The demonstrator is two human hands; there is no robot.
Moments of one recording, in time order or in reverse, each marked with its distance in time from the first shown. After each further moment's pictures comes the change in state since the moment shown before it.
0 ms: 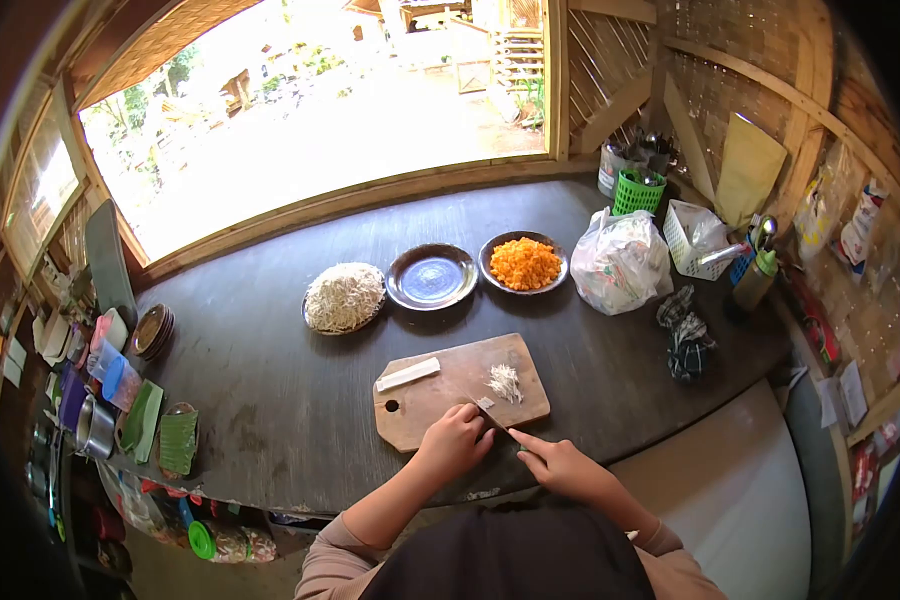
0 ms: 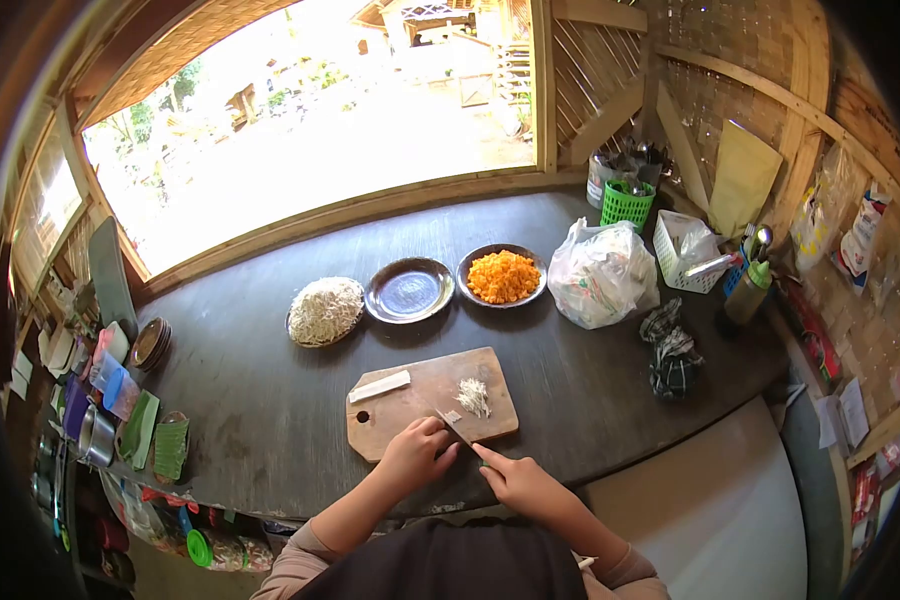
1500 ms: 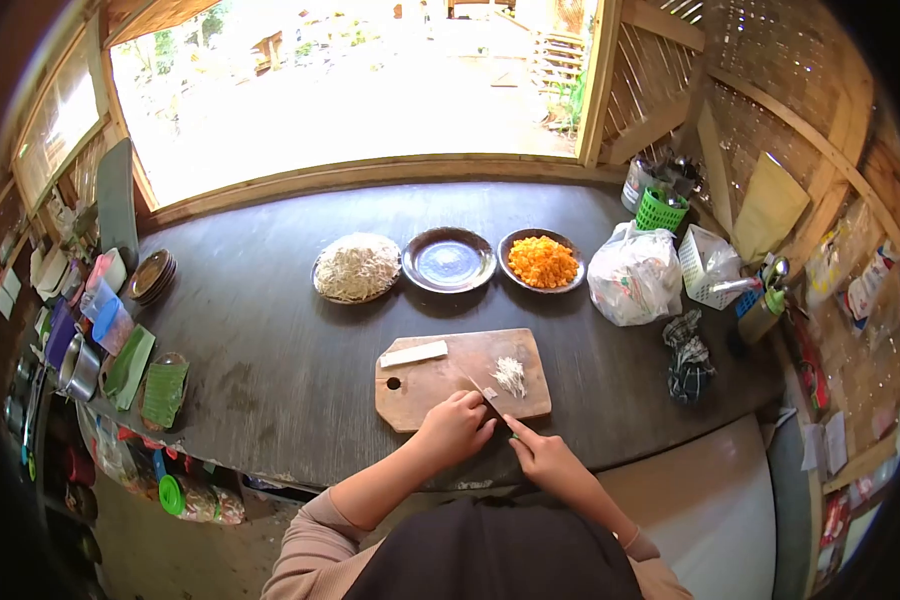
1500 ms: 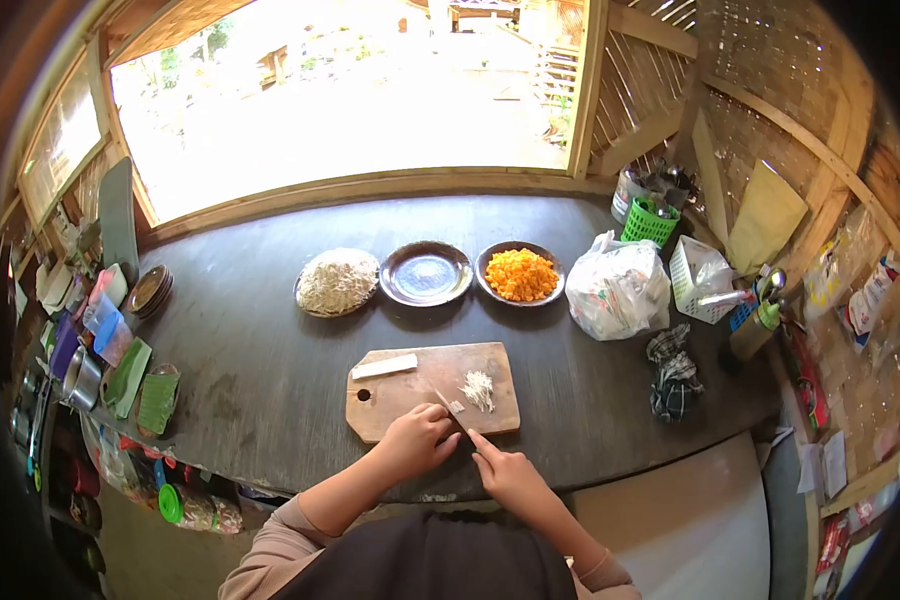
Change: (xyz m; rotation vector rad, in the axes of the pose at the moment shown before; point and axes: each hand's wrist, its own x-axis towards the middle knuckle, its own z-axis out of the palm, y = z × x) left_hand -0.001 -0.002 0.000 0.029 -0.011 -0.010; right_hand 0.012 -0.005 0.010 -0.077 0.058 -0.042
